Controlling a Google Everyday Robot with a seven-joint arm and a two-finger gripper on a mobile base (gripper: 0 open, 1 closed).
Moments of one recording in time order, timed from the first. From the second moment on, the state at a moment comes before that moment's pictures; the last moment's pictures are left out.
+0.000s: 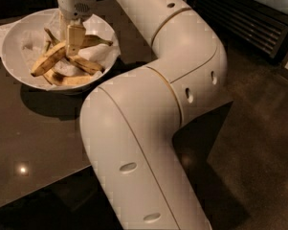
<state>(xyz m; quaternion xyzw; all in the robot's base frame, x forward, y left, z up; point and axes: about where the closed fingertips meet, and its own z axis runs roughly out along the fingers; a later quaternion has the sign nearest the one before) 0.678 0.194 0.931 -0.83 0.51 0.11 0.20</state>
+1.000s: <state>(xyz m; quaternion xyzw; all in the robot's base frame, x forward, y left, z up) 0.648 0.141 0.985 -0.78 0.60 0.05 0.18</state>
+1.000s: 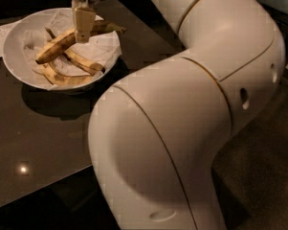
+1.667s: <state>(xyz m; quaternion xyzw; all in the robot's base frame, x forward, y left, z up) 0.650 0.143 0.987 -0.78 0.60 0.05 0.19</state>
